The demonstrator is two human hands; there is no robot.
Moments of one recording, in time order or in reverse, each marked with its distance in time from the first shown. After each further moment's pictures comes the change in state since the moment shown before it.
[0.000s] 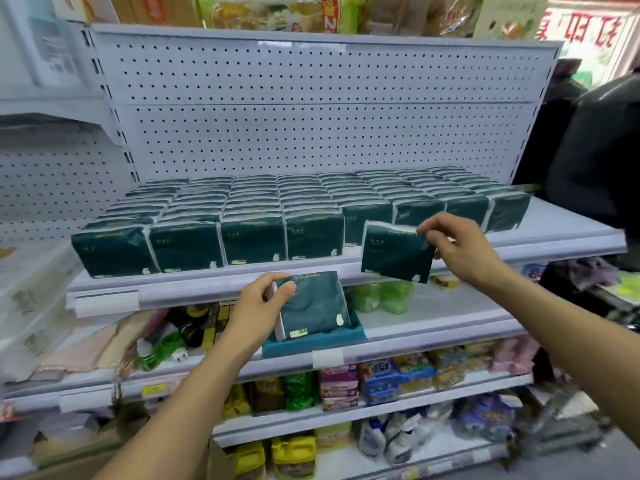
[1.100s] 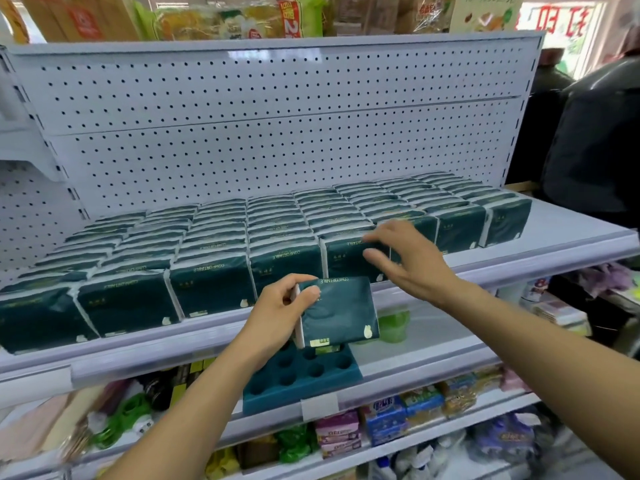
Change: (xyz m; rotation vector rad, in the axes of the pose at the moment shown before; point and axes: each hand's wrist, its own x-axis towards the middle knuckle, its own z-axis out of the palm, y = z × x) left_hand 0.081 0.038 0.056 -0.108 -0.232 0.069; right_hand 0.062 0.031 0.042 -0.280 -0.008 -0.341
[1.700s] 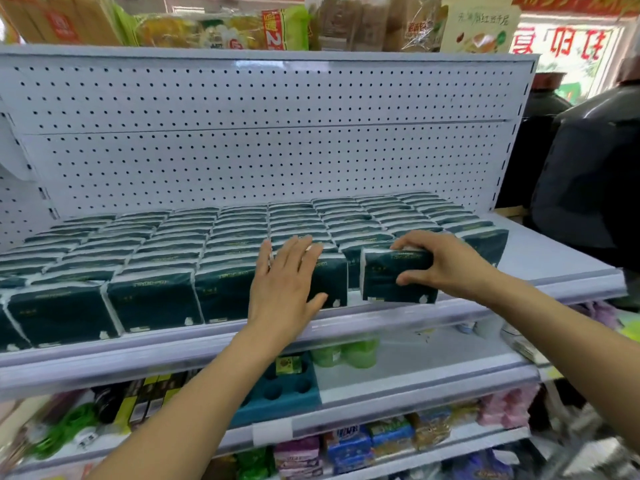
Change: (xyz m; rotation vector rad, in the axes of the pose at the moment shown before) left_hand 0.062 0.036 0.077 1.237 0.286 0.456; right_hand 0.005 0.099 -0.090 0.057 -0.315 0.162
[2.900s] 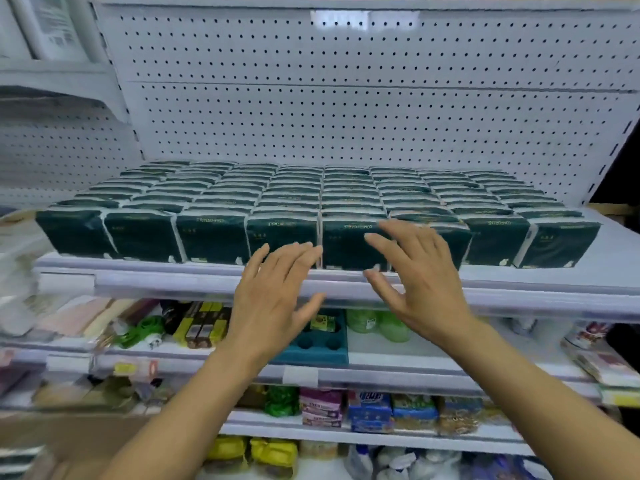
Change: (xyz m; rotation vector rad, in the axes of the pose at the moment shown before) left_hand -0.097 -0.012 -0.024 -0.038 0.169 -0.076; right_hand -0.024 -0.072 0.093 -0.222 0.361 -0.432
